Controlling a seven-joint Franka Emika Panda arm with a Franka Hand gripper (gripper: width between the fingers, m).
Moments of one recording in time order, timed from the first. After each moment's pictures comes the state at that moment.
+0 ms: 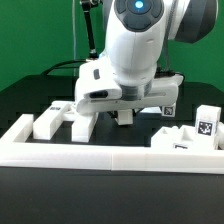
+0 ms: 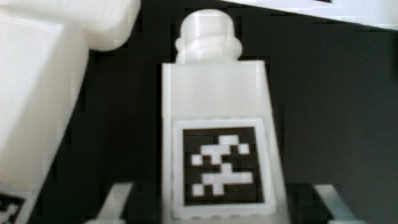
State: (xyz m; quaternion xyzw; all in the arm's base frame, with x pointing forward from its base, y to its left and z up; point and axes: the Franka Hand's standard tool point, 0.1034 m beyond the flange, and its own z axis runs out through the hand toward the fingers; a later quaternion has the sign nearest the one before) arm 0.454 -0.020 0.021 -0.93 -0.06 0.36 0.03
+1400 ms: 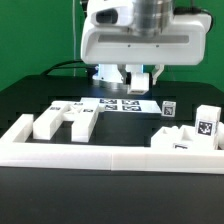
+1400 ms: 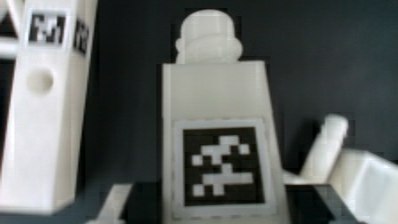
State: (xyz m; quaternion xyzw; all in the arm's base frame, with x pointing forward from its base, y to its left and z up) arm 0.542 -0.005 0.107 -0.99 0.00 0.15 0.01
